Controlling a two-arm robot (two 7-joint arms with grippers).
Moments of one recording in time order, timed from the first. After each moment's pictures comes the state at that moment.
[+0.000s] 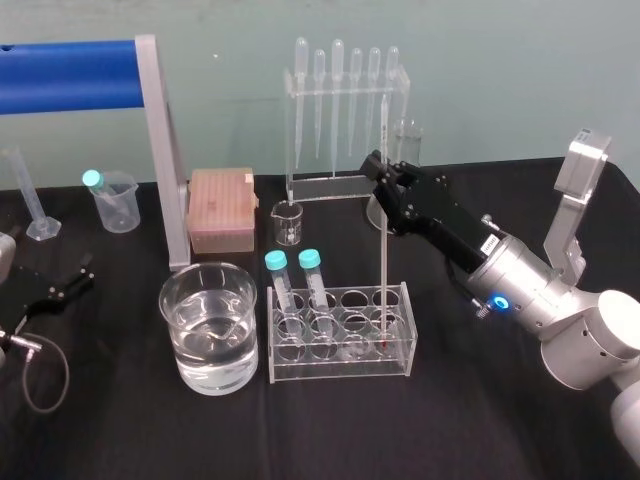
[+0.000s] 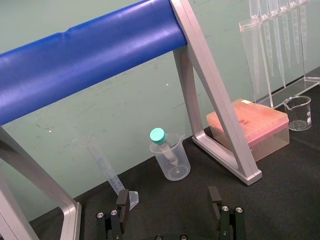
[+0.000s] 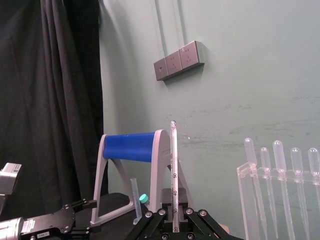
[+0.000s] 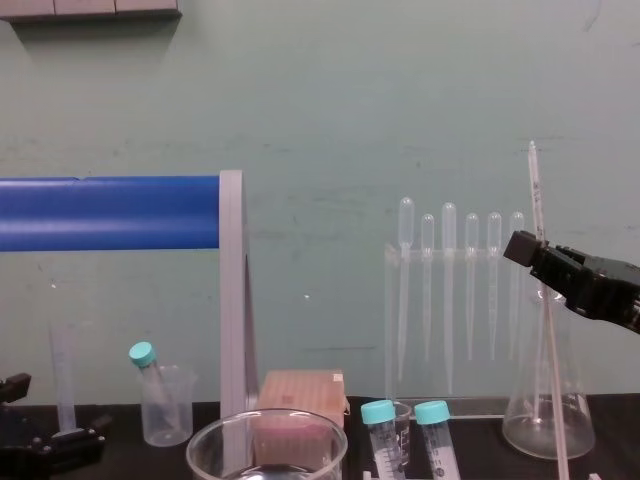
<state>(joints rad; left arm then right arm) -0.20 0.60 0.45 -1.41 -0.25 -0.12 0.03 0.28 0.38 -0.30 -1.31 0.73 -0.29 0.70</state>
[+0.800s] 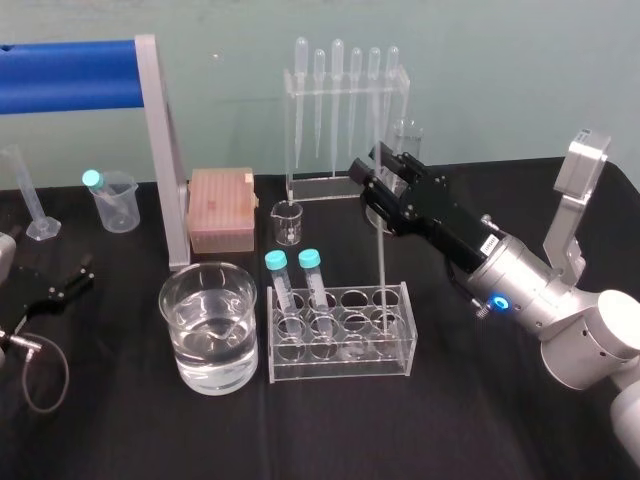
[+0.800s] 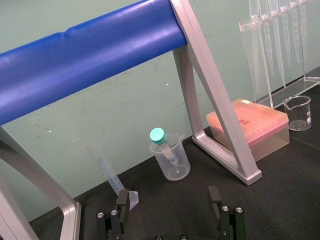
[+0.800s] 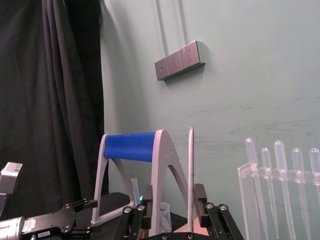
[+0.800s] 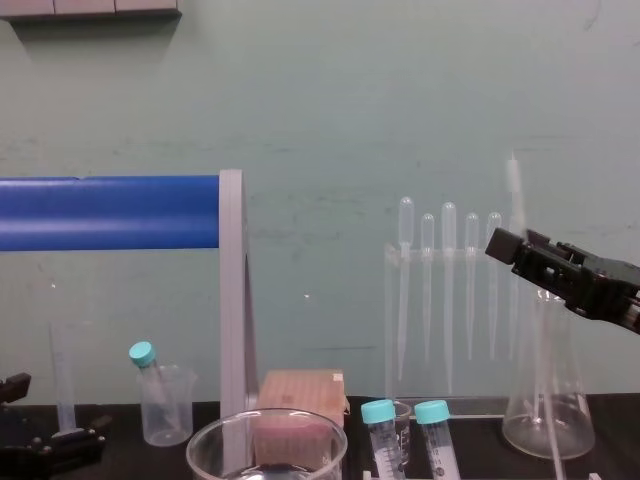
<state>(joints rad) -0.20 0.60 0.45 -1.41 -0.25 -0.12 0.03 0.28 0.38 -0.30 -1.31 0.73 -0.29 0.71</state>
